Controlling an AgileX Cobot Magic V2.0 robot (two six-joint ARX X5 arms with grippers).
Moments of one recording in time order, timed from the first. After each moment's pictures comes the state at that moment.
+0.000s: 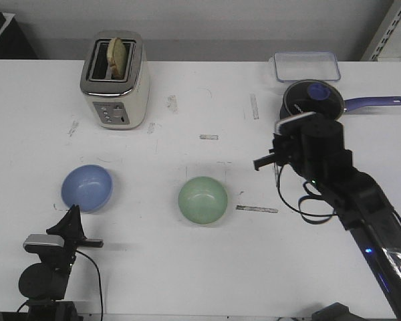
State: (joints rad) left arm 0.03 0.01 0.03 0.09 0.05 0.01; right arm 0.38 1.25 1.43 -0.73 0.05 0.03
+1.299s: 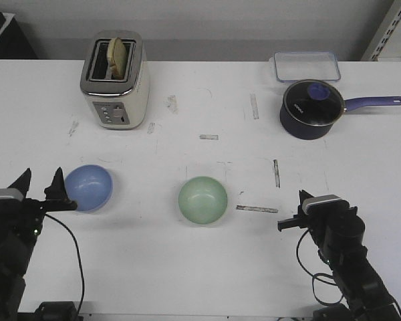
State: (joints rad) left arm 0.03 0.58 0.84 -0.29 -0.02 -0.07; right arm 0.25 0.66 0.54 -0.29 0.05 0.02
